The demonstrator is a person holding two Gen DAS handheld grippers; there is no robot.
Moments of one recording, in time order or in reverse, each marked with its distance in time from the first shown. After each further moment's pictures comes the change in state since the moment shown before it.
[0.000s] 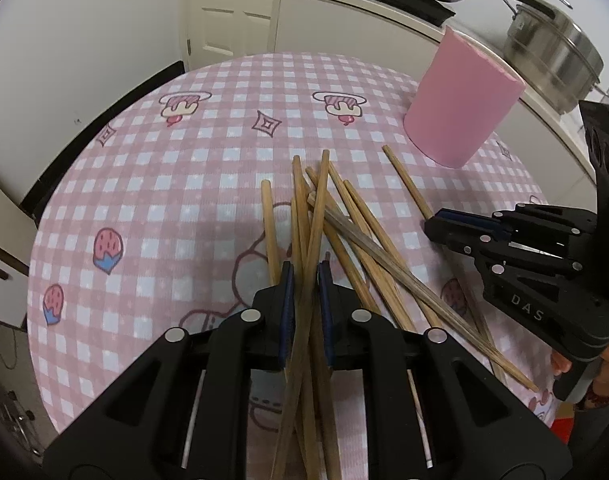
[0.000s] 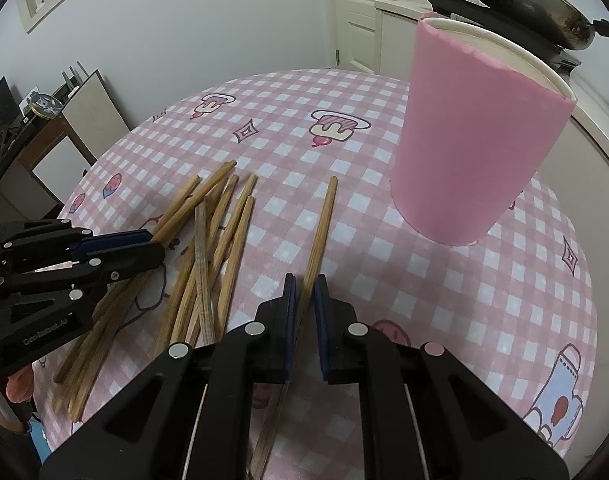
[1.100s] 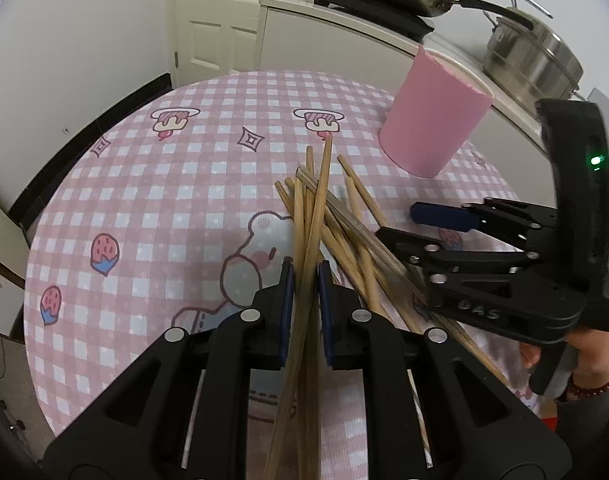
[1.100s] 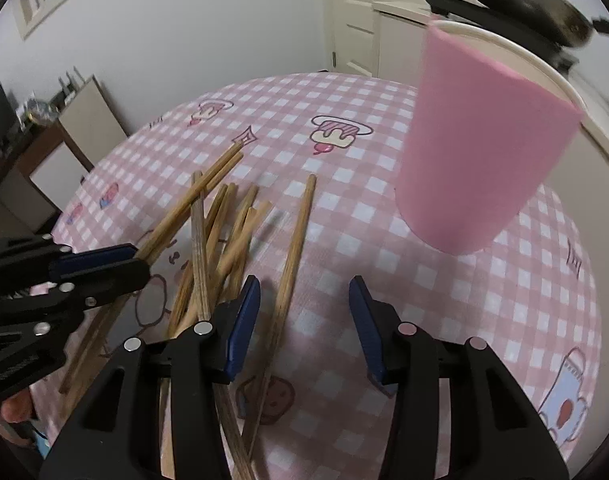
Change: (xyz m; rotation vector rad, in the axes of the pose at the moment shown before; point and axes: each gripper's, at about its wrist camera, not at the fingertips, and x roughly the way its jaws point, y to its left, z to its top) left arm -0.018 0.001 -0.005 -0.006 -0.044 -0.069; right arm 0.009 0.004 0.007 -0.005 -0.005 -0.024
